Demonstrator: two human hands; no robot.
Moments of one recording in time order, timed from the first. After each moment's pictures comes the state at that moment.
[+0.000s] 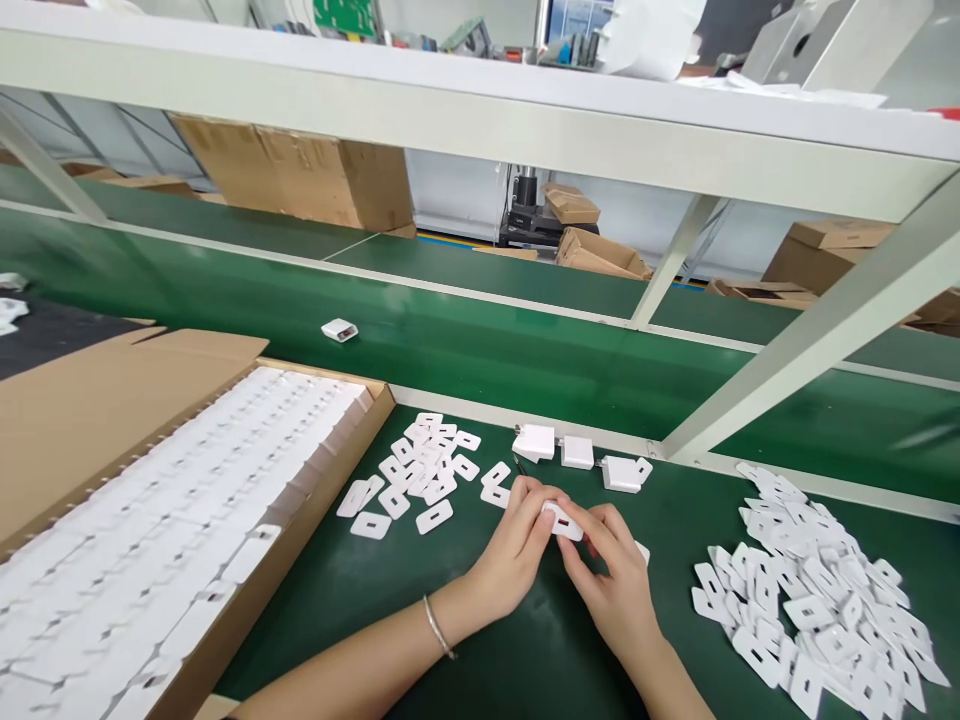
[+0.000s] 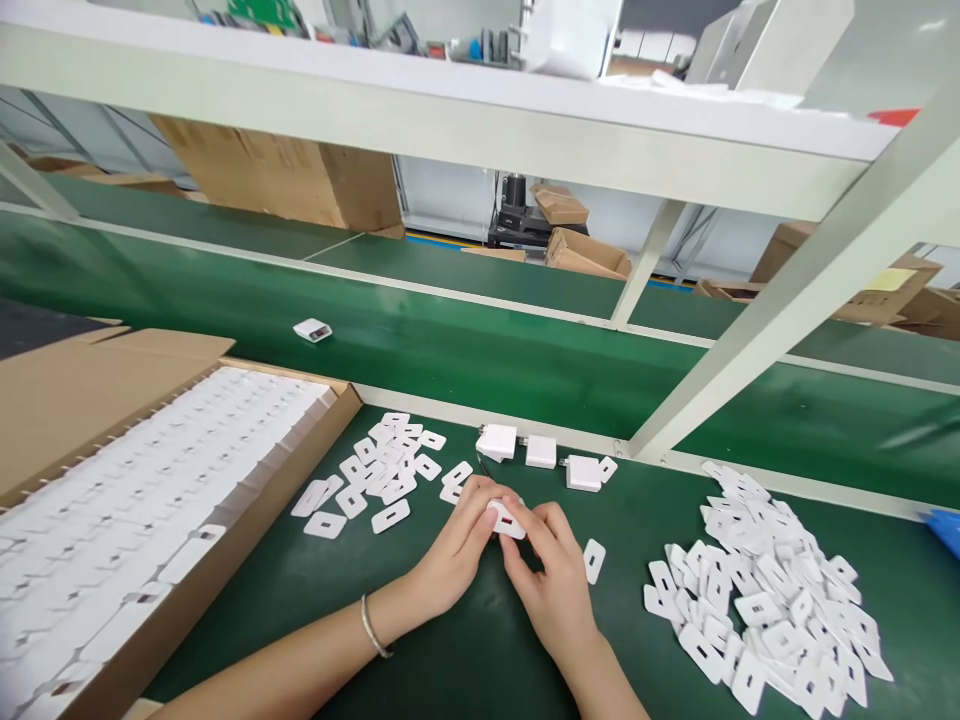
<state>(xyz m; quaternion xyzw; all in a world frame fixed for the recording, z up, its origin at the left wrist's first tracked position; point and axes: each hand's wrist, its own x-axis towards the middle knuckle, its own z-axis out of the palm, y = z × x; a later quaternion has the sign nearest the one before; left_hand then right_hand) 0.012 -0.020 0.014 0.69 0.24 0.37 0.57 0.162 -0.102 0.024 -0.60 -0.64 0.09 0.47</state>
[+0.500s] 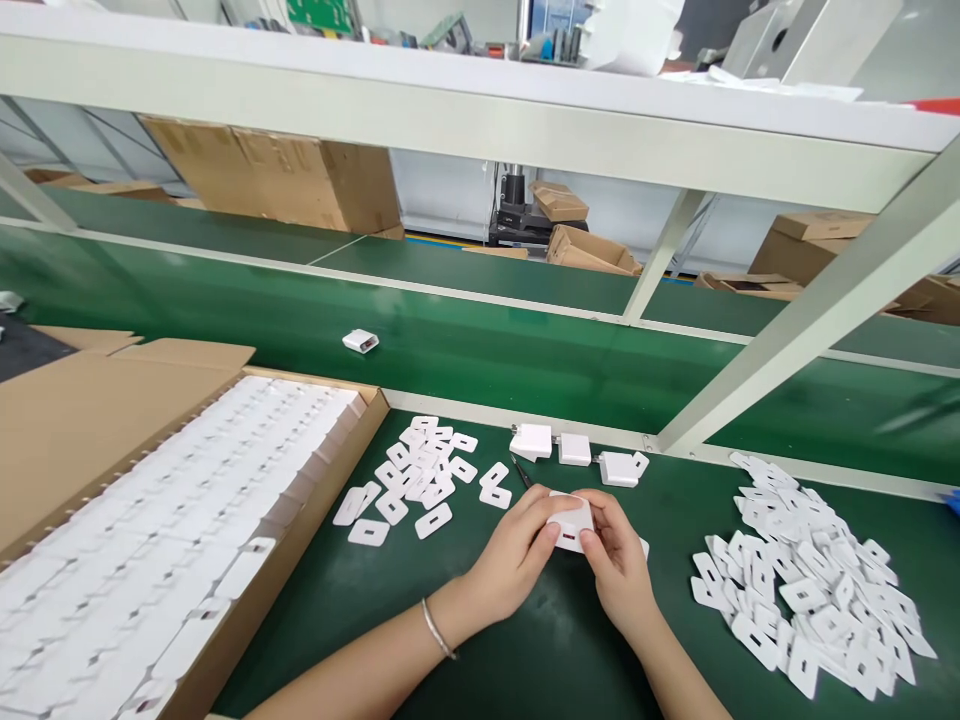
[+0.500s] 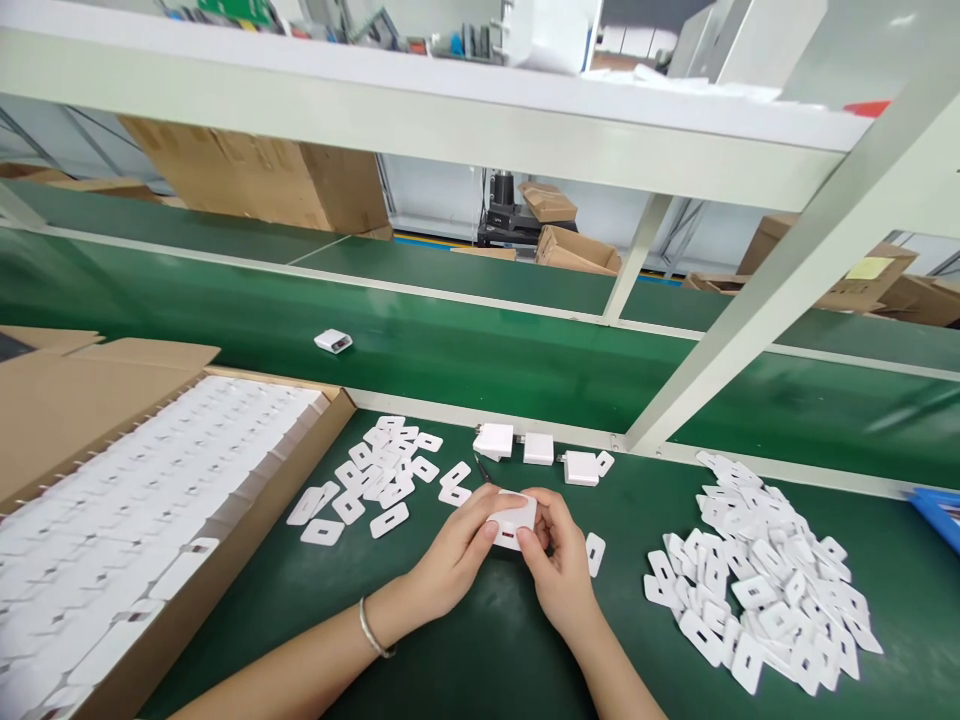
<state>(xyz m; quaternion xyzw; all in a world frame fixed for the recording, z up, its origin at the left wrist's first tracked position) 0.006 -0.016 0.015 0.75 0.17 0.36 0.53 0.169 -0.097 0.011 -0.58 -0.53 0.28 0.55</state>
